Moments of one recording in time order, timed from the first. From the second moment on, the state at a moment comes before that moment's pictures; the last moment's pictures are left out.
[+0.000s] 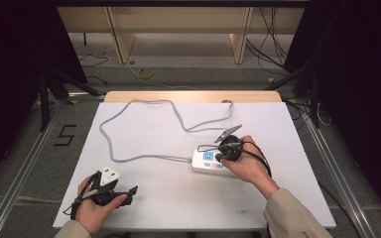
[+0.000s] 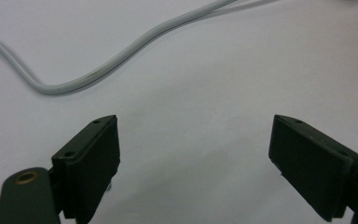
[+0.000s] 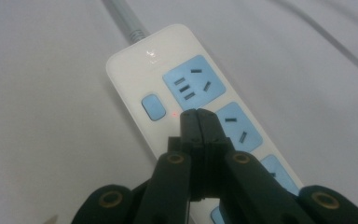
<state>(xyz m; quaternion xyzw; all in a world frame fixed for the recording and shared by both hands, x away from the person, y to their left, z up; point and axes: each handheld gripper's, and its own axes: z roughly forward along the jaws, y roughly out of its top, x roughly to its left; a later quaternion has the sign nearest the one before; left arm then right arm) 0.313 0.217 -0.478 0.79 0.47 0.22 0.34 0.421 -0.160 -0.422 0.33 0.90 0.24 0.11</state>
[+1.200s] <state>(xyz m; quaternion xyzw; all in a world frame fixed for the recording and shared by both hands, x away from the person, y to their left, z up) 0.313 0.215 -0.478 0.79 0.46 0.22 0.34 0.418 -0.186 -0.421 0.35 0.91 0.21 0.10</state>
